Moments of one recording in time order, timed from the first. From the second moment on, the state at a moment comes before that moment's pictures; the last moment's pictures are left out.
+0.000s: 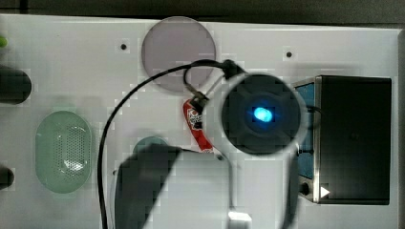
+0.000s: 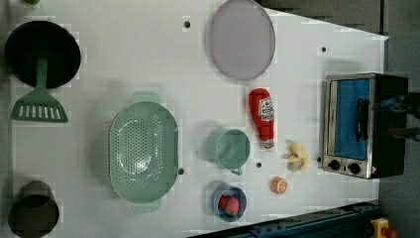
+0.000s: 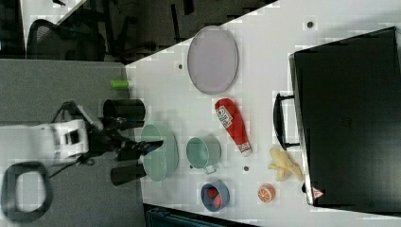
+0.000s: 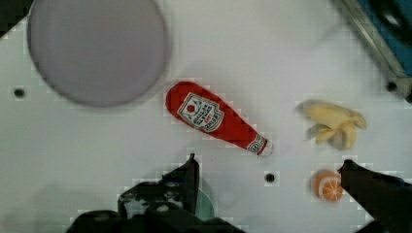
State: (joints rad) arm -0.14 -0.17 0.09 -2.00 0.03 0.23 -0.21
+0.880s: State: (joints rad) arm -0.12 0.02 0.14 -2.30 0.02 0.73 -0.88
